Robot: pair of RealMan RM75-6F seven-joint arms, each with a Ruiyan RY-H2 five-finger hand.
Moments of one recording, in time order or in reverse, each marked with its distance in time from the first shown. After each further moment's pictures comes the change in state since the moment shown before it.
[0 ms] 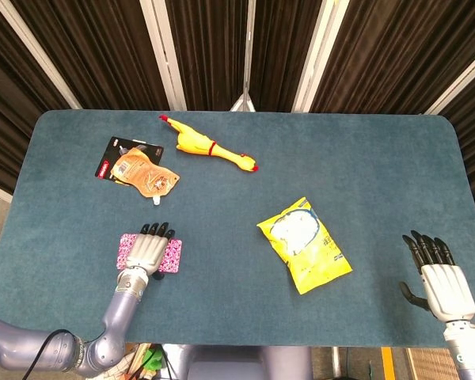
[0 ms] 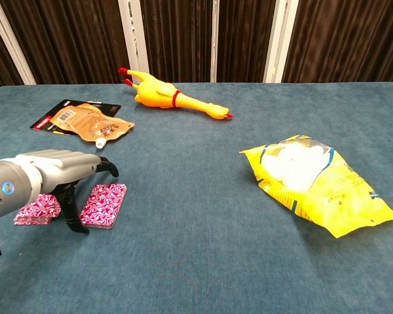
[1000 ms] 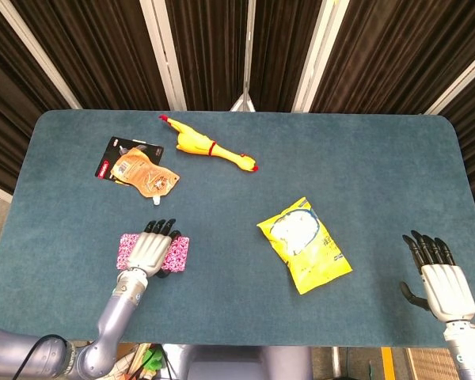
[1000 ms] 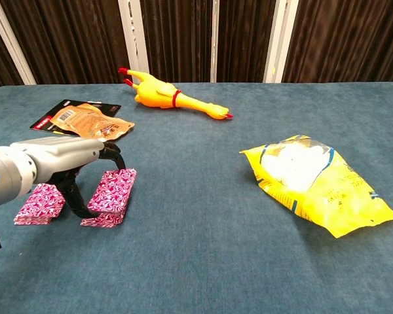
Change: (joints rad) left arm 0.023 0.055 0.030 -0.097 0.160 0.014 -0.118; right arm 0.000 -0.002 0.001 0.000 0.001 0.001 -0.007
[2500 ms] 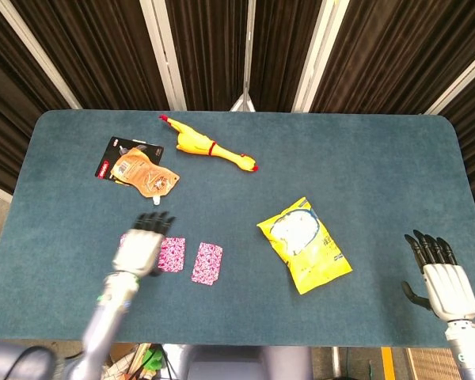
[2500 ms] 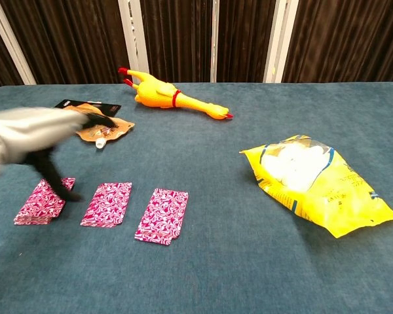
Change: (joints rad) left arm 0.064 0.105 0.108 -0.125 0.224 0.200 -0.056; right arm 0.001 0.003 0.003 0.002 0.010 -0.004 -0.001
